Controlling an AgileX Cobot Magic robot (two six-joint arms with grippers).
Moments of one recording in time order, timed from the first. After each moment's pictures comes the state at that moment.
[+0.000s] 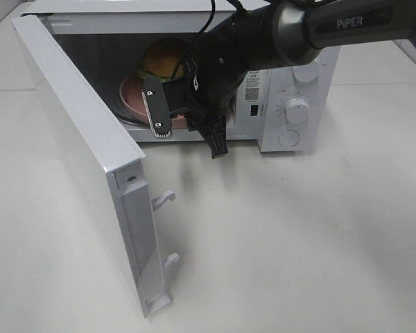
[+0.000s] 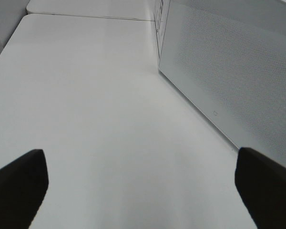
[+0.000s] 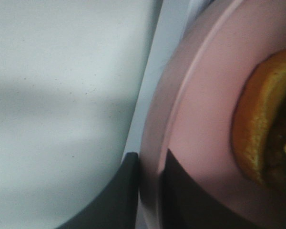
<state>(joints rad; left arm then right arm) 0.00 -0.01 -0.52 -0.08 1.08 0.01 0.63 2.23 -1.65 -0.31 0.44 -1.10</state>
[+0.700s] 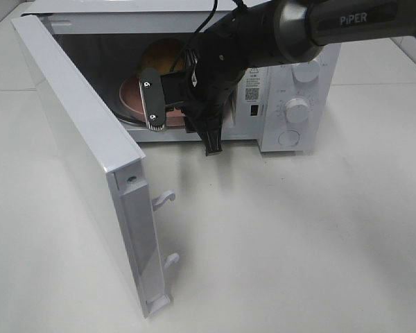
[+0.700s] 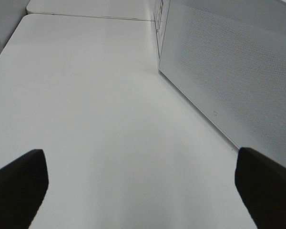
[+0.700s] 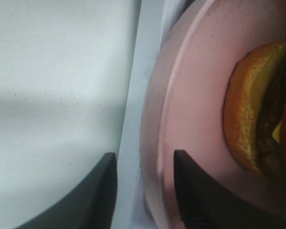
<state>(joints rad) 0.00 -0.01 -0.52 -0.08 1.08 0.01 0.64 2.21 -1.63 -0.31 0.42 -1.02</state>
